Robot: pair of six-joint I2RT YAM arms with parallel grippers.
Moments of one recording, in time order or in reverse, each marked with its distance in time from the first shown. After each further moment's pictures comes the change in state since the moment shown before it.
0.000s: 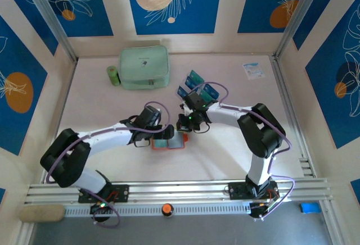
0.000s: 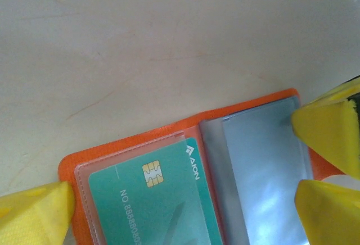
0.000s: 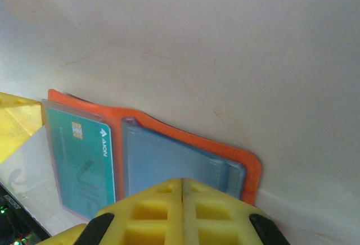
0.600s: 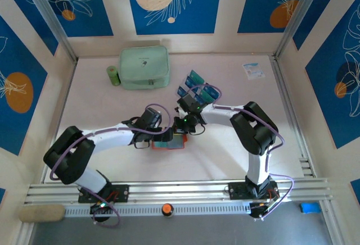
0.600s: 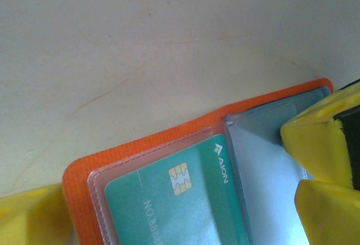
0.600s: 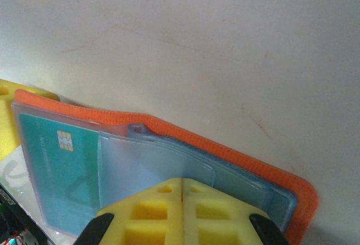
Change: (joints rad) left arm 0.000 0.034 -0.018 0.014 -0.016 0.026; right arm 0.044 0.068 0.033 0.024 -0.021 0.008
